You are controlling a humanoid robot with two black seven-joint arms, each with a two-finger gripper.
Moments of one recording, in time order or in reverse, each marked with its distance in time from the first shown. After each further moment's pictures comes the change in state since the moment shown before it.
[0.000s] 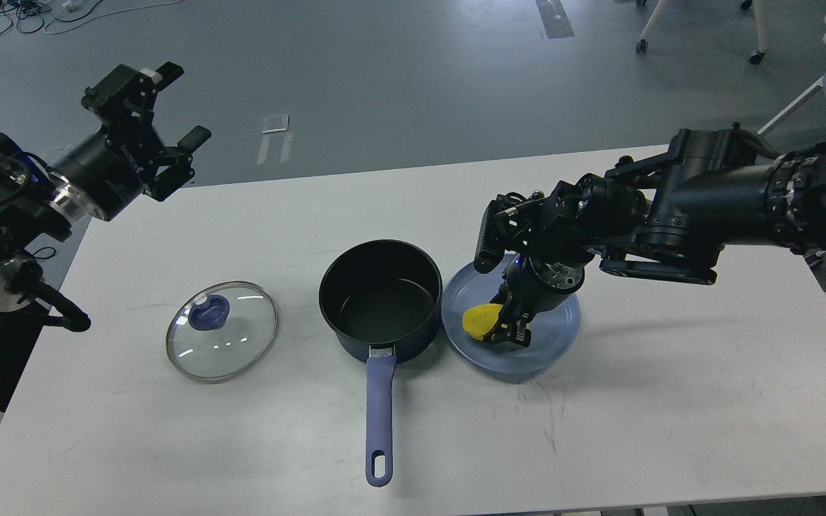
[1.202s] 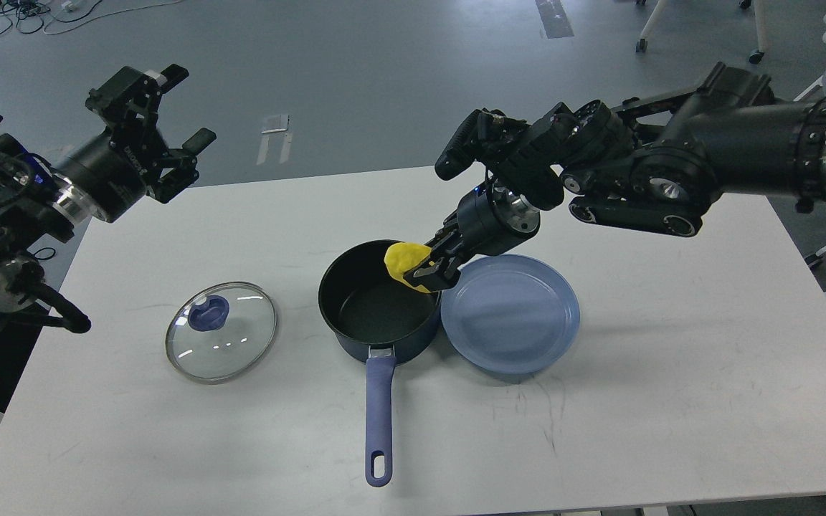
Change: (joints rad) left arm 0.000 -0.005 0.002 0.002 0.002 -0.023 0.000; right arm 0.080 0.034 0.160 -0.045 0.296 -0.004 0.000
